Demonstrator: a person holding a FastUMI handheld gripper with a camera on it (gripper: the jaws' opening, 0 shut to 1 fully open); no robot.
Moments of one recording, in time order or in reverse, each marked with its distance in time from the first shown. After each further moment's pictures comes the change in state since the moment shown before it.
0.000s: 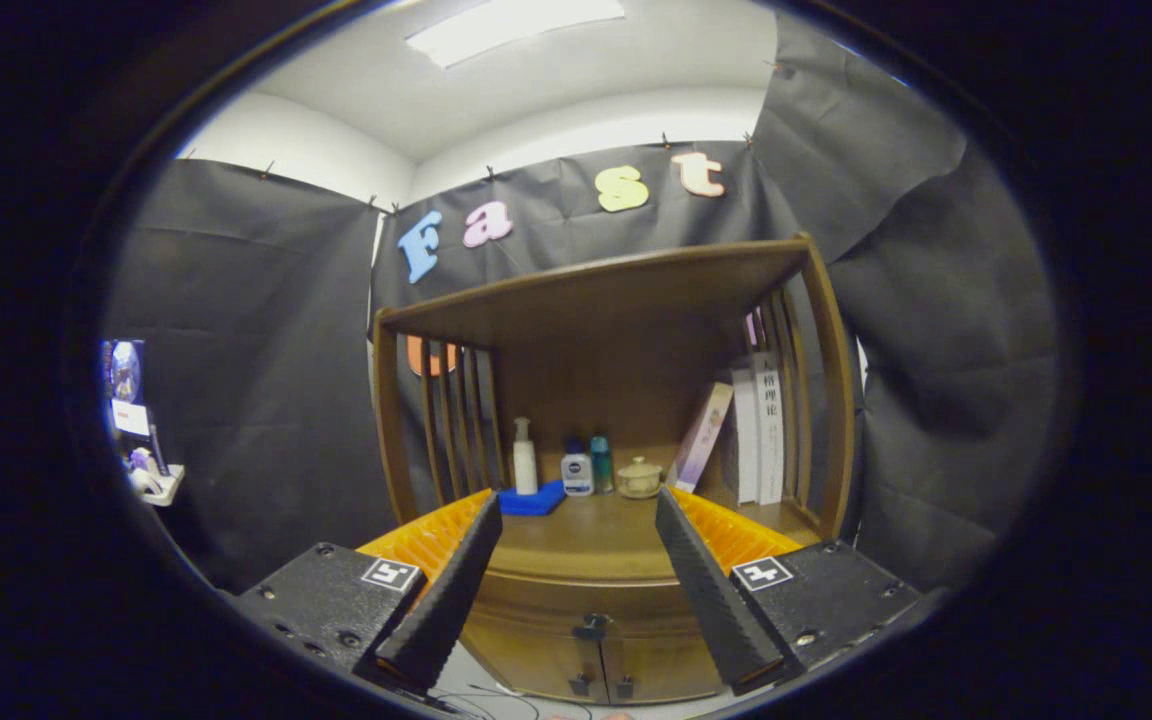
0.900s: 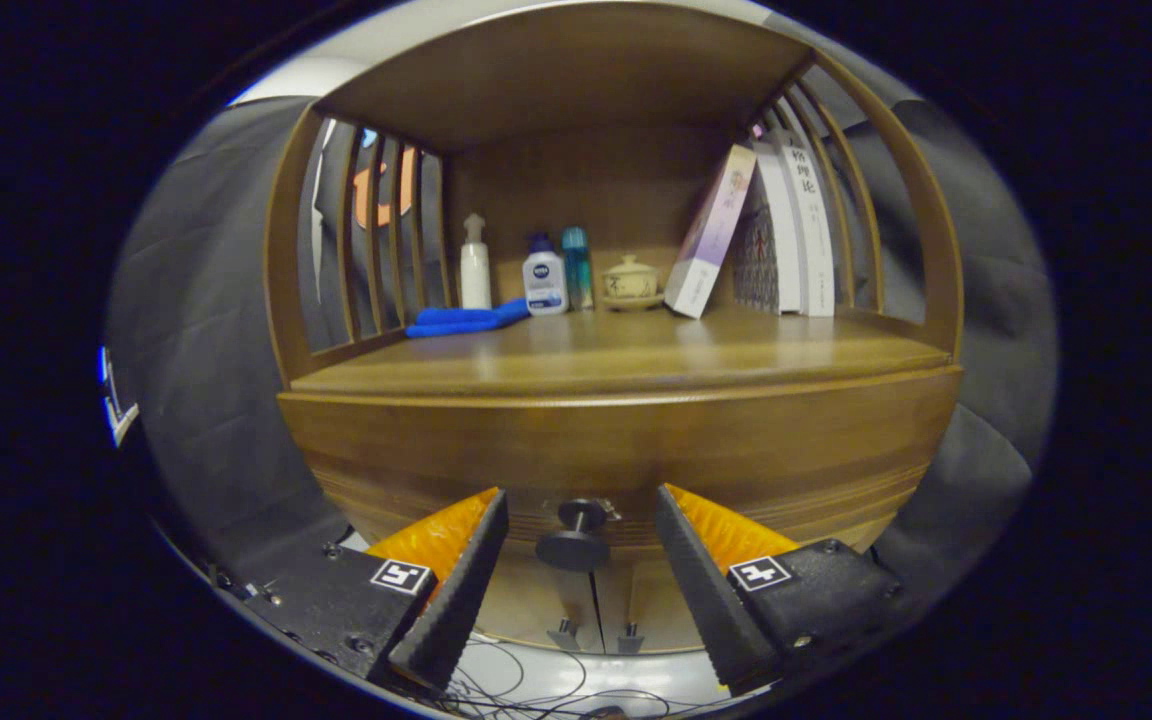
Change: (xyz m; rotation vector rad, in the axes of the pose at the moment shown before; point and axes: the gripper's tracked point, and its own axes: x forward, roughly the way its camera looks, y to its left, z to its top) arm 0.119 -0.022 -0.232 -0.019 0.368 -0.118
